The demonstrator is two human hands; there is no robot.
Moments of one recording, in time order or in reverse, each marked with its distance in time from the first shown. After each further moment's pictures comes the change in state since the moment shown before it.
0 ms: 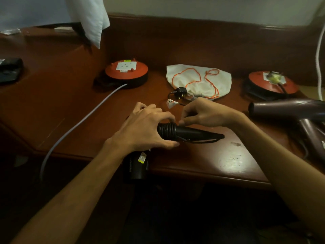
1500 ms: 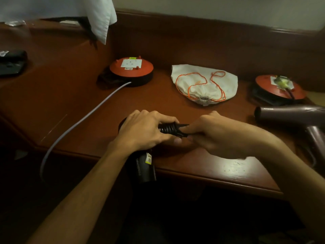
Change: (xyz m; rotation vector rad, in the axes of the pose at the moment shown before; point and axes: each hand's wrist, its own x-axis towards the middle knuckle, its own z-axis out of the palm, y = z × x) left_hand -0.004 0.006 -0.016 -0.159 -0.114 -0.254; right_hand -0.047 -0.062 0.013 -0.412 -0.069 -0.022
